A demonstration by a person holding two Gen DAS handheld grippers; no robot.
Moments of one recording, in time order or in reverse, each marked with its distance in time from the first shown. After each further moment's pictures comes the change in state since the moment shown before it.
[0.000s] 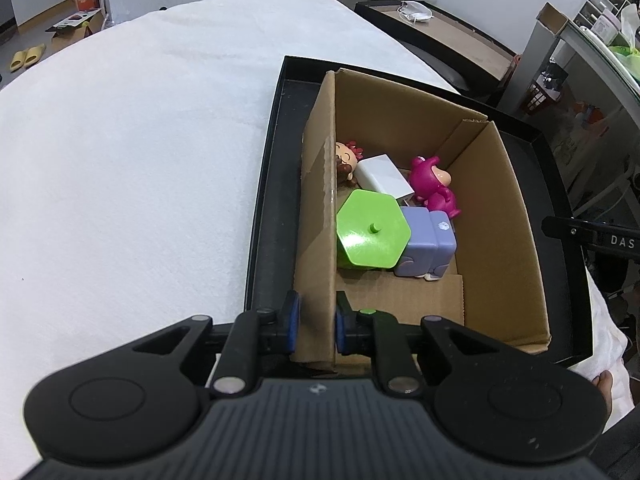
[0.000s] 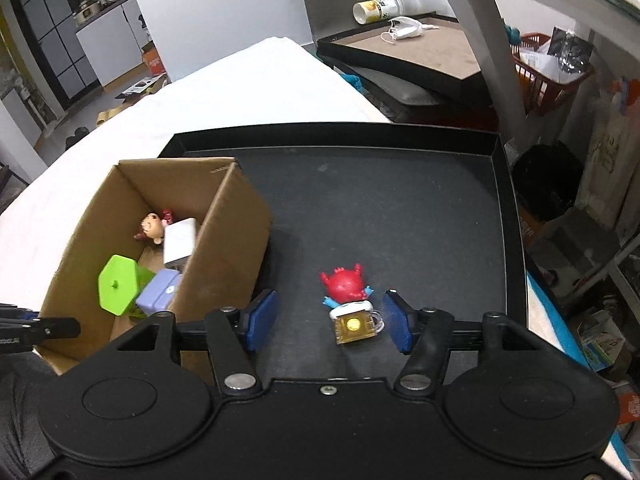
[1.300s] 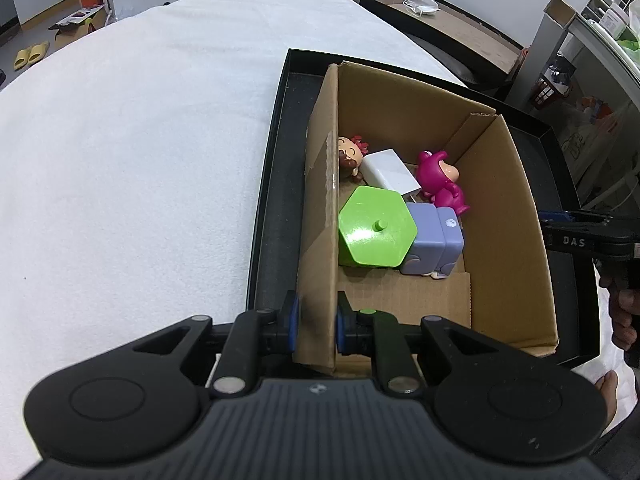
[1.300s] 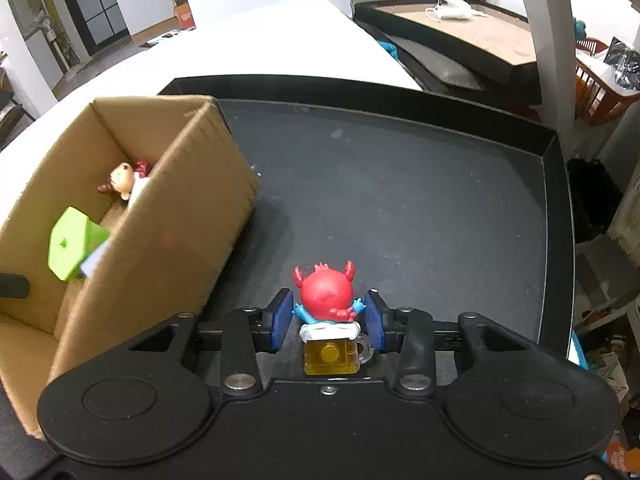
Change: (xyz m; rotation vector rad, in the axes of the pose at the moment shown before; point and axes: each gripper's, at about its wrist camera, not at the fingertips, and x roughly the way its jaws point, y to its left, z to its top) left arm 0.006 -0.001 0.003 -0.003 0.023 0.020; right arm 0.053 -0.006 -0.001 -0.158 0.066 0.038
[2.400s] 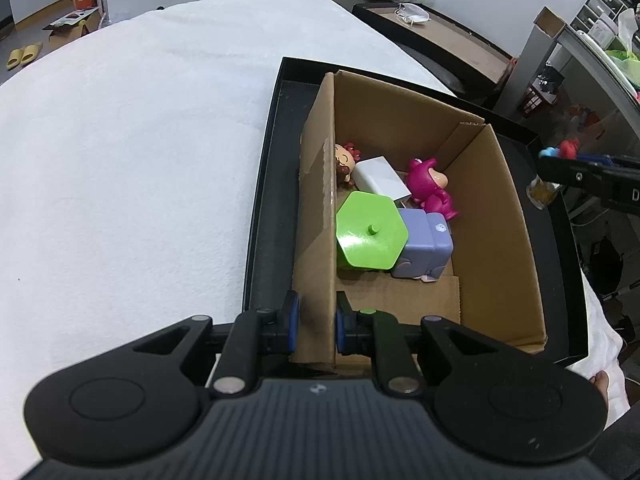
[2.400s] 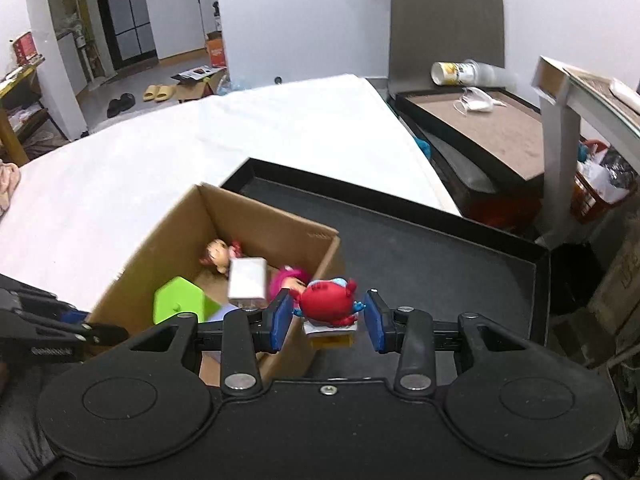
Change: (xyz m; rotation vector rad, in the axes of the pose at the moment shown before) left arm -0.009 0.005 -0.004 -0.006 -0.029 -0.043; right arm -0.079 0.073 0.047 -0.109 -0.140 -0.021
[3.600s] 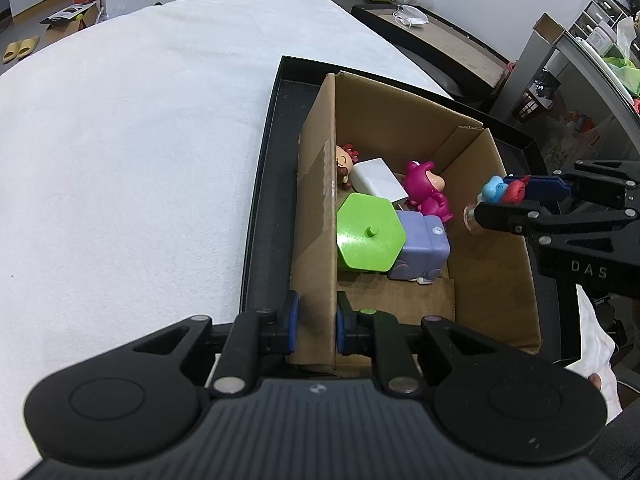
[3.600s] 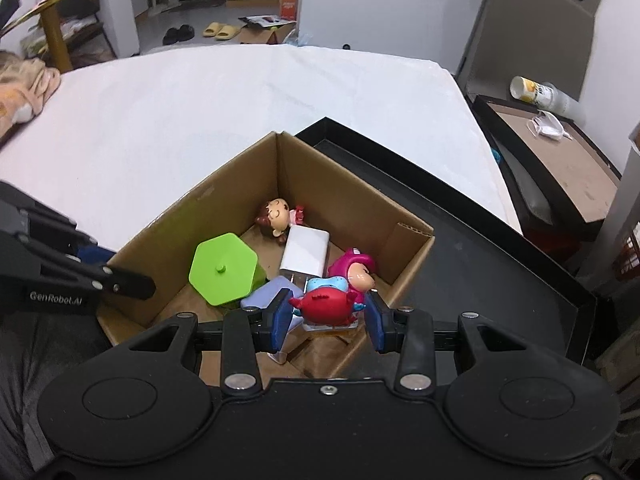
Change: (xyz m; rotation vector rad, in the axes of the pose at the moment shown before) left arm 0.001 0.005 0.000 -0.015 0.000 -0.026; right arm 0.028 0.054 -0.004 -0.259 0.097 0.061
